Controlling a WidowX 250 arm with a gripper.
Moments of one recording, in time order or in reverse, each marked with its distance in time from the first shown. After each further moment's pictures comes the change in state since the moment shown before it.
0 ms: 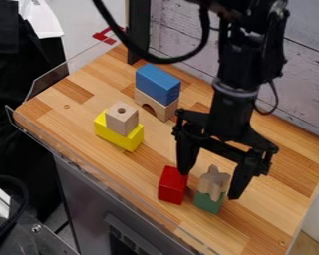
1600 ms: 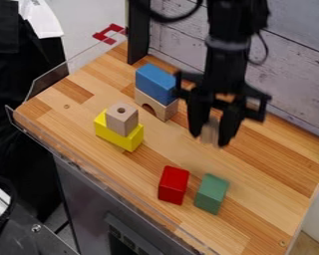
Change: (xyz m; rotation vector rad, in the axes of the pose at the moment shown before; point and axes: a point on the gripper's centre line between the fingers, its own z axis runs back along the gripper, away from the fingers) arm 0.043 0.032 0.038 -0.071 -0.074 0.033
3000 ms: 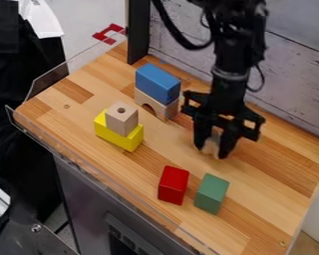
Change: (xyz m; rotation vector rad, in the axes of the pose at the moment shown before) arm 0.039 0.001 -0.065 0.092 -0.025 -0.039
